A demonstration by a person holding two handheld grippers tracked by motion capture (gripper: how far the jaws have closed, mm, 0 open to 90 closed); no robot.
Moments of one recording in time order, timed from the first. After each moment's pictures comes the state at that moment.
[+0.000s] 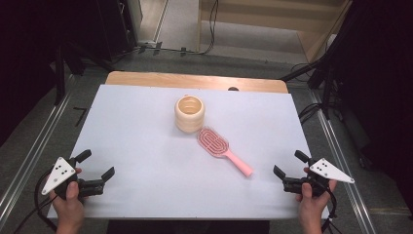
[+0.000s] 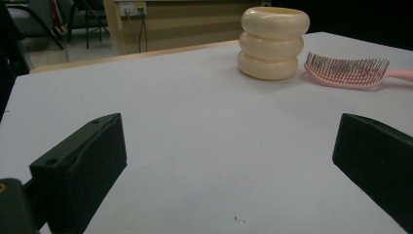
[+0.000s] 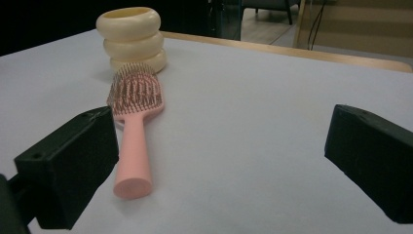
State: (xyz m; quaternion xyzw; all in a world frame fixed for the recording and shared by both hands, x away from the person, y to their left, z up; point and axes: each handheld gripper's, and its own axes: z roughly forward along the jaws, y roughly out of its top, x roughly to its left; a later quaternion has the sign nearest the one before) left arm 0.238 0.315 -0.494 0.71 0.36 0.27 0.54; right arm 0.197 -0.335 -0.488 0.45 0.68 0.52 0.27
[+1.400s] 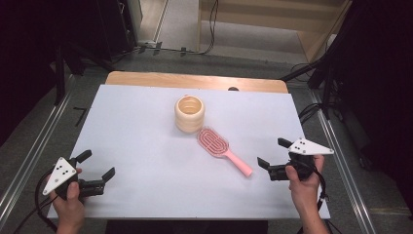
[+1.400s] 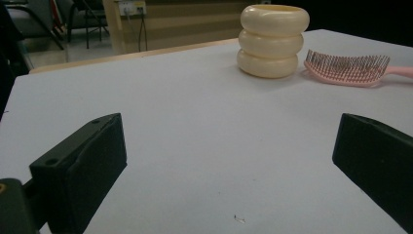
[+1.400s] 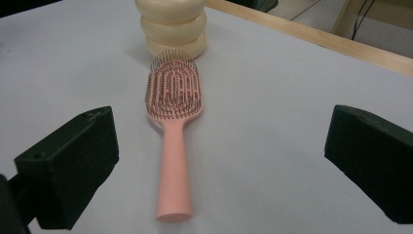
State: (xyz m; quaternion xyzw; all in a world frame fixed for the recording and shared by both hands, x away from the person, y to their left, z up) left arm 0.237 0.314 -0.495 0.71 0.36 0.27 0.54; right arm 0.233 -0.290 -0.436 0.41 0.76 0.45 0.21
